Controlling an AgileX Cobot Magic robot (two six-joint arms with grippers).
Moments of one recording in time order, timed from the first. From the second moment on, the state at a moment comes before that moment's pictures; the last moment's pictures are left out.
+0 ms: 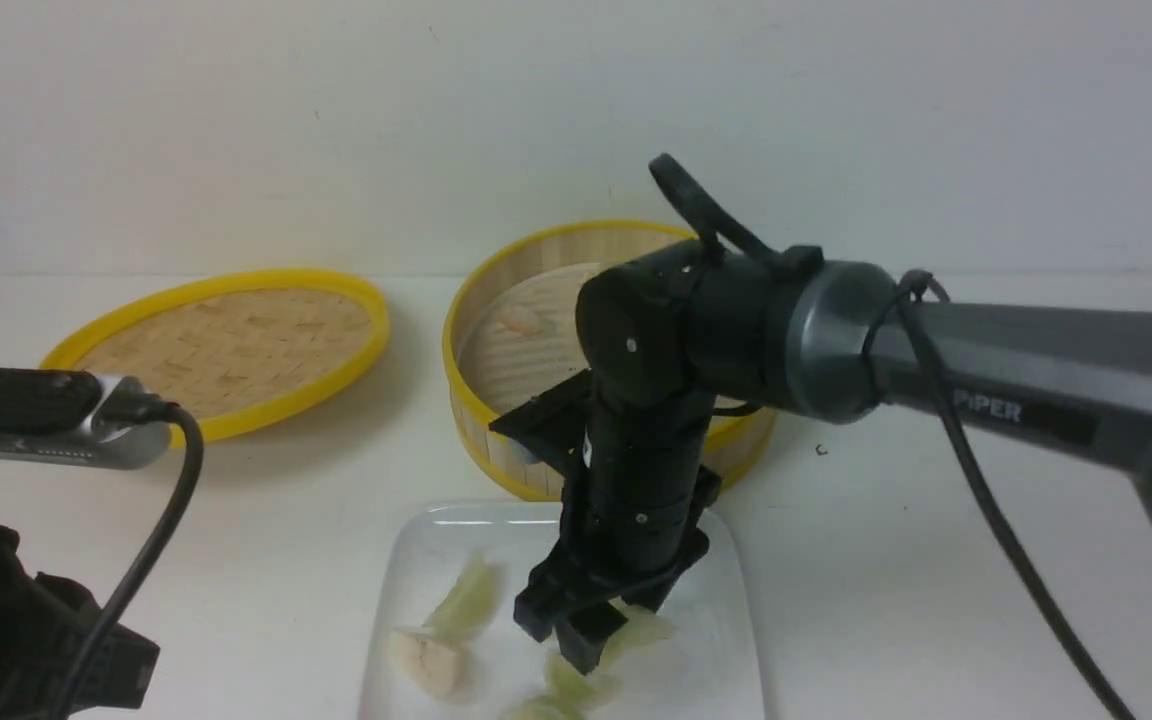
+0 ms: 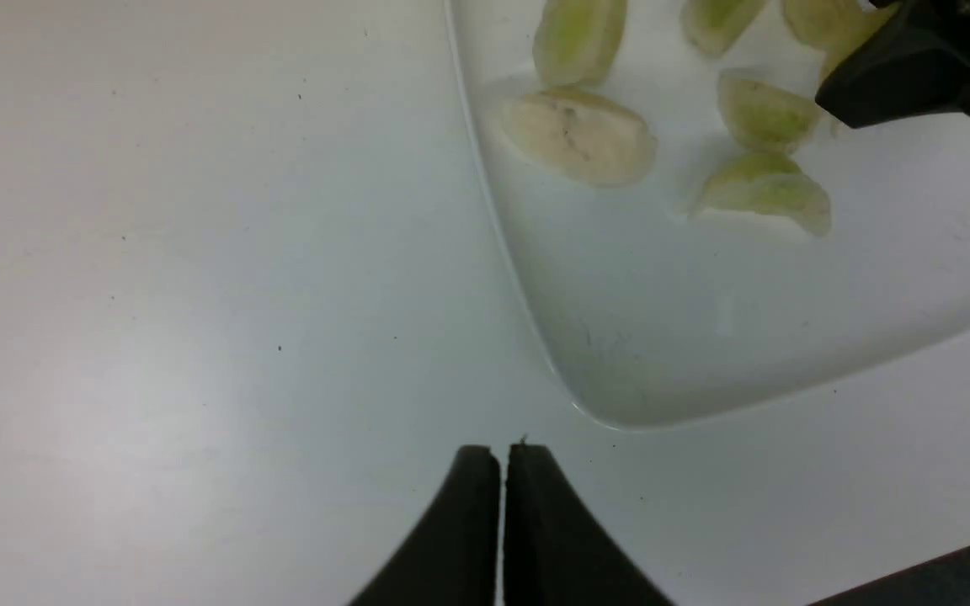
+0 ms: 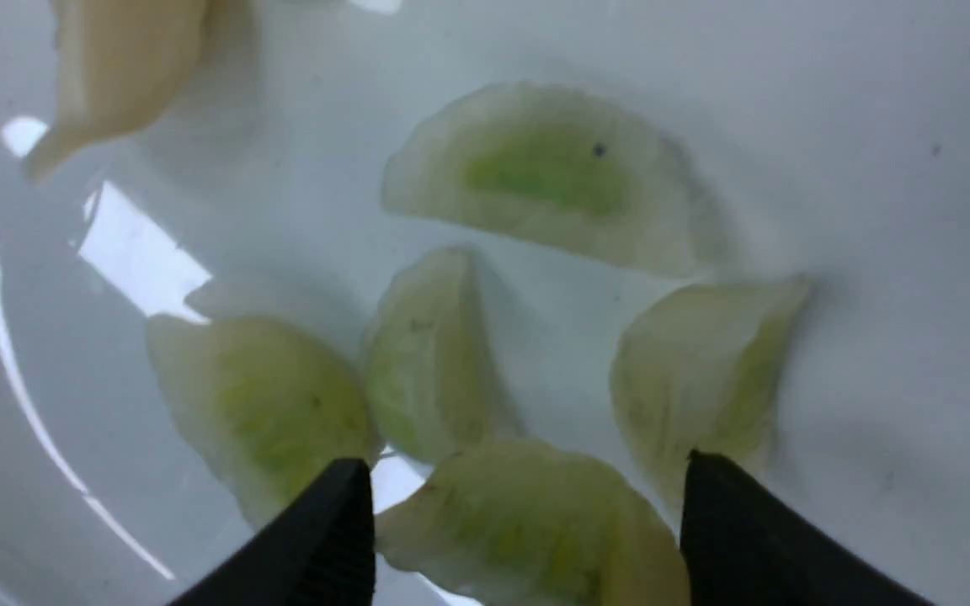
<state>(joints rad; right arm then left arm) 0.76 2.09 -1.64 0.19 1.23 -0.06 -0.06 0.92 -0.76 -0.34 1.09 0.22</state>
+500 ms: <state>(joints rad) 0.76 1.67 -1.57 0.11 1.23 0.05 -0.06 0.92 -0.76 -0.34 1.09 0.22</state>
